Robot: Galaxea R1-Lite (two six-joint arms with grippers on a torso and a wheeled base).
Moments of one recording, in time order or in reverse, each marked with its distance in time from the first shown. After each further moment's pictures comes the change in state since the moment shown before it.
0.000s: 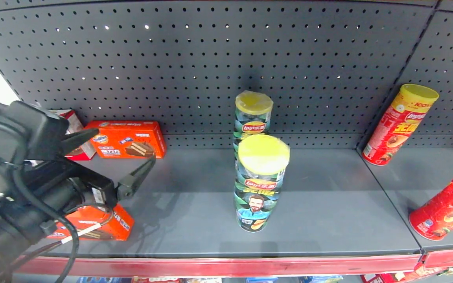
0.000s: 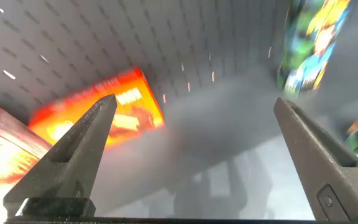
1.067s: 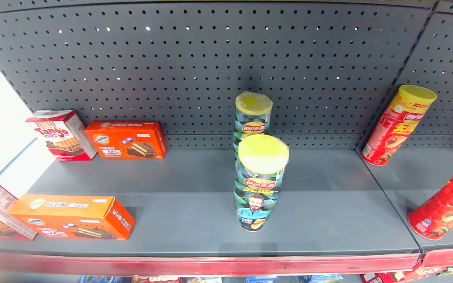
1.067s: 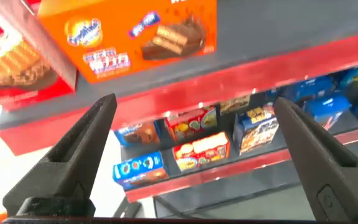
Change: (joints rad) left arm 0.590 -1.101 0.451 0.798 -0.444 -0.093; right arm 0.000 0.000 0.000 0.000 0.000 0.000
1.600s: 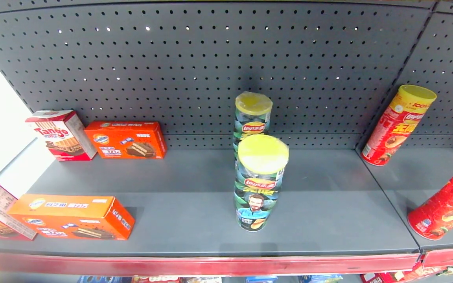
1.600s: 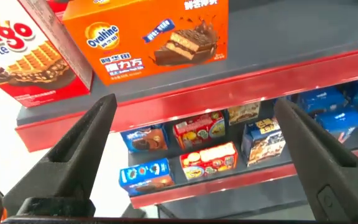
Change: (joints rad) left arm 0.029 -0.076 0.007 0.003 0.008 -0.022; right arm 0.000 0.000 0.000 0.000 0.000 0.000
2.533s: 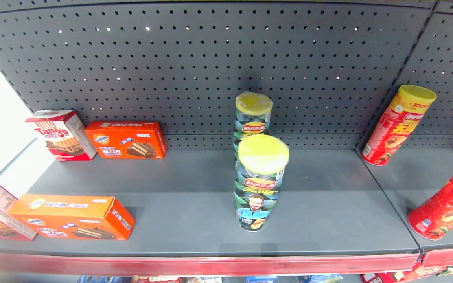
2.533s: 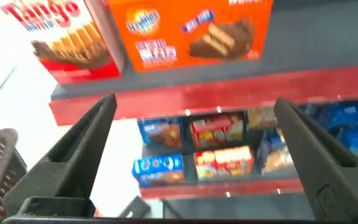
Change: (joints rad) left arm -0.126 -0.084 0.000 0.068 0.251 -0.053; right arm 0.000 0.000 0.000 0.000 0.000 0.000
